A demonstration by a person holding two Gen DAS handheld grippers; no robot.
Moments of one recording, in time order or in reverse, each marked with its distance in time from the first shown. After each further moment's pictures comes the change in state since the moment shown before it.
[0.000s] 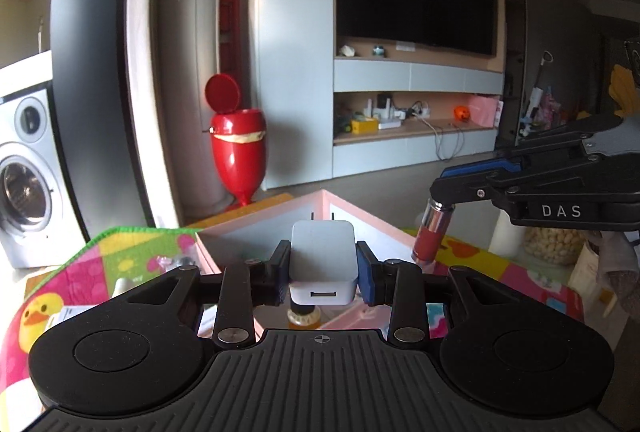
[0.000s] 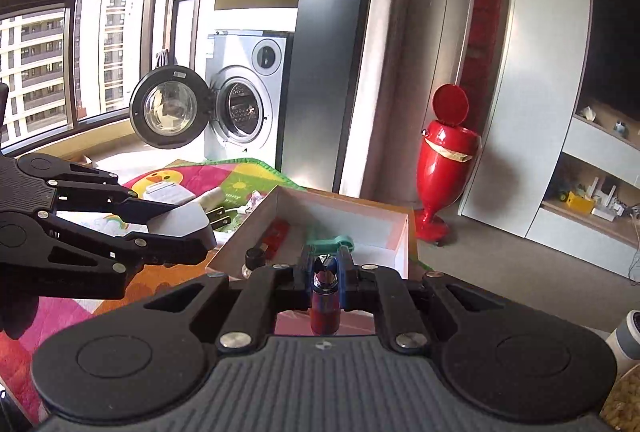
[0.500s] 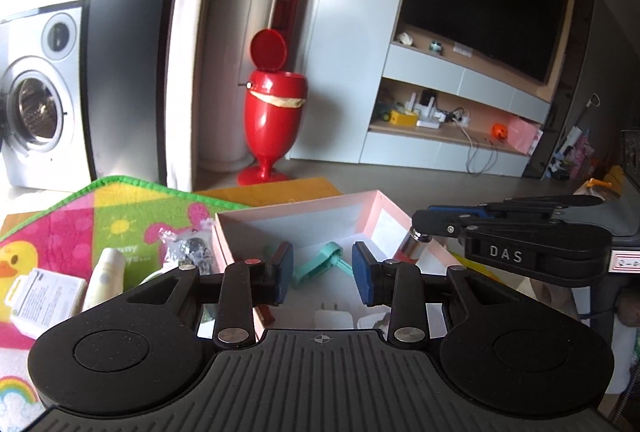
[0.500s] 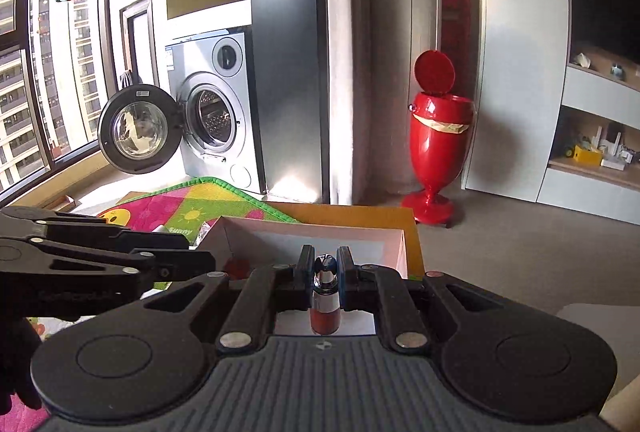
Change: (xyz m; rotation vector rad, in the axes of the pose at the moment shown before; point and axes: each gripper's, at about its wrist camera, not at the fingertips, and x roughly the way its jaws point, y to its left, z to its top) left arm 0.055 0.051 -0.001 -0.225 0.072 0.039; right arm 0.131 -0.035 -0.002 0.153 0.095 0.007
